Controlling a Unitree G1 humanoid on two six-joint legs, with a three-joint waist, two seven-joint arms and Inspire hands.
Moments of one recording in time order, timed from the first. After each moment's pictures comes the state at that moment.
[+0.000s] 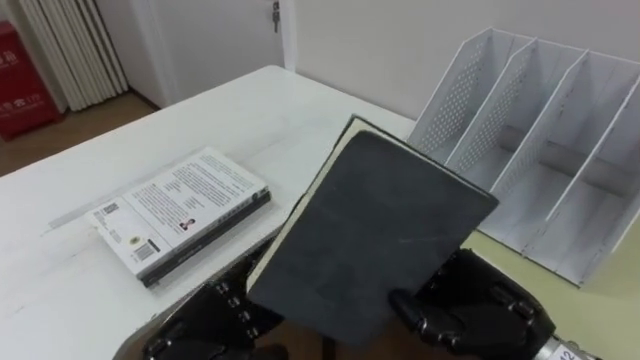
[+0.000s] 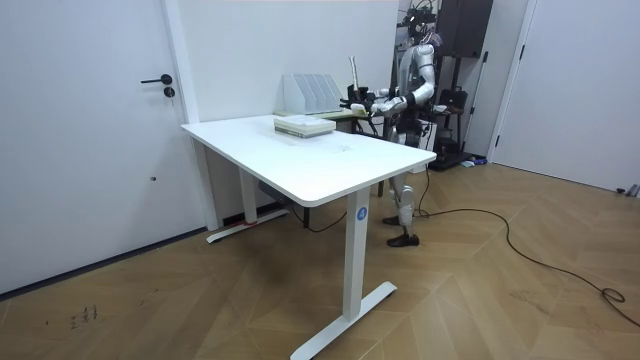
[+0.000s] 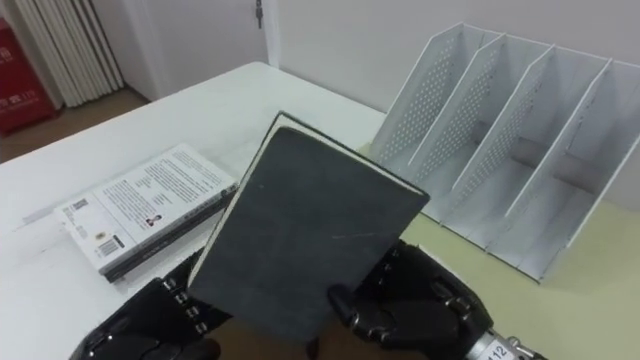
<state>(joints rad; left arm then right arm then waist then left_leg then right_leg) 0.15 0.37 -0.02 0.22 -0.92 0.15 -0.80 0.06 -0.36 -0.07 0.01 0.66 0.16 0.73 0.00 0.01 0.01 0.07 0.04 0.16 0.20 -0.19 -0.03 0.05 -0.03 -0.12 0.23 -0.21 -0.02</state>
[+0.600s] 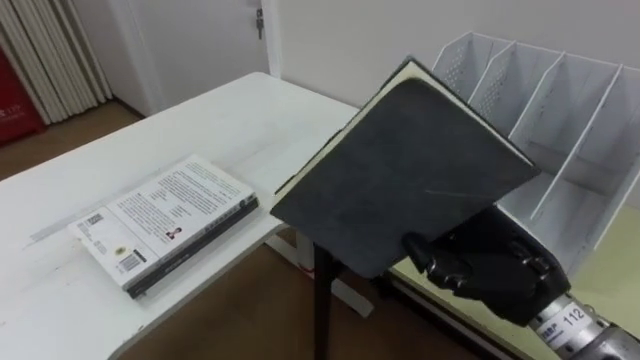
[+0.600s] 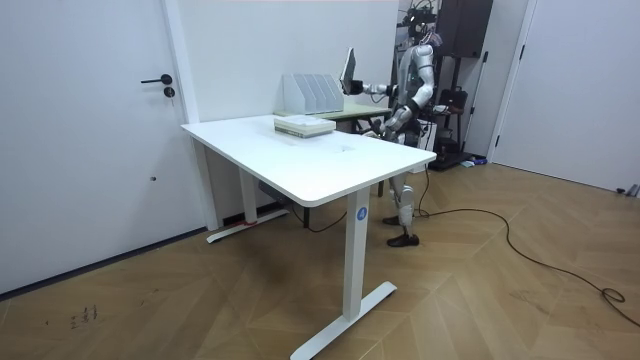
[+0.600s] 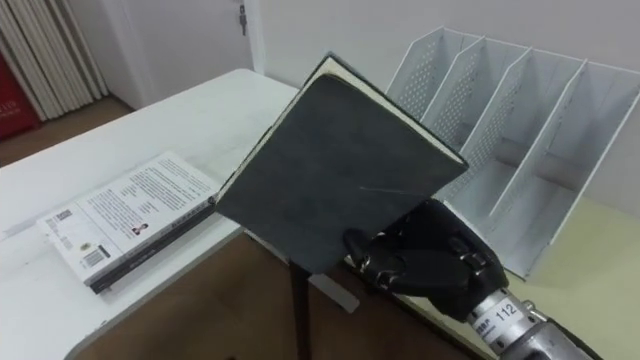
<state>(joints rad) 0.19 0.34 -0.09 0.55 -0.61 0.15 -0.72 -0.03 -0.35 -0.14 -0.02 0.67 0.15 0.55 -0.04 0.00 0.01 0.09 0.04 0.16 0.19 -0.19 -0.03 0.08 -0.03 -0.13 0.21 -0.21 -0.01</state>
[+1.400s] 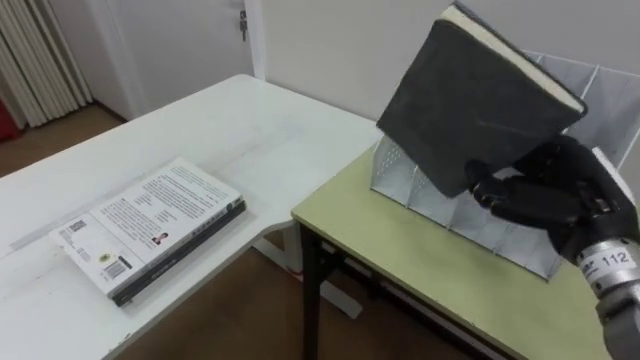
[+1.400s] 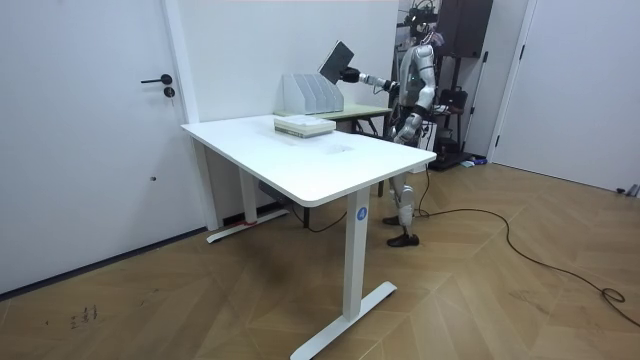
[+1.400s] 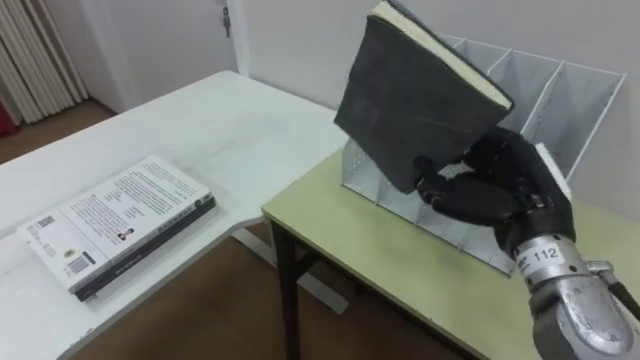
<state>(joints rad) 0.26 0.27 -0.06 0.89 -0.50 0.01 -0.58 -0.17 -0.35 -0.22 -0.11 0.37 0.10 0.04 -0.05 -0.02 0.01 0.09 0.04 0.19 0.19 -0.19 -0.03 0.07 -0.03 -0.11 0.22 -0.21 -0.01</state>
